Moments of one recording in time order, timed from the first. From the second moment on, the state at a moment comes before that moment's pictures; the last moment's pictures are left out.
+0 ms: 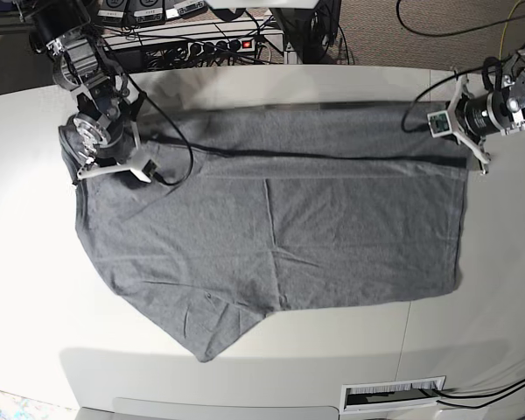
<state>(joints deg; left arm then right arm) 17.4 -55.8 21.5 94.7 2.4 -37.9 8.8 -9.3 35.8 -19.7 99.2 -14.4 23.2 -61.7</state>
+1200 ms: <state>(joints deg) 22.8 -61.9 22.5 101.1 4.5 -35.3 13.1 -17.0 35.5 -10.5 107.6 -7.9 25.9 -60.8</state>
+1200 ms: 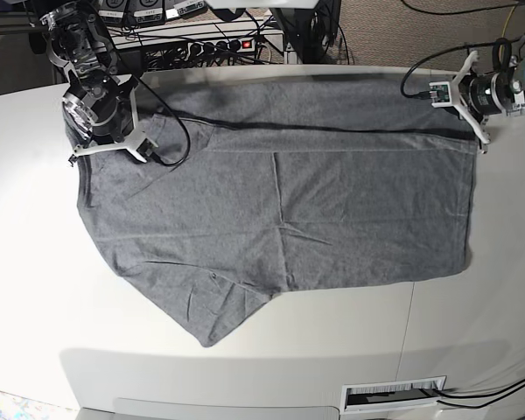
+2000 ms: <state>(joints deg) 22.8 -61.9 7.7 113.2 -3.0 -19.9 18.4 -17.5 35.0 4.3 110.0 -3.6 26.6 -55.8</state>
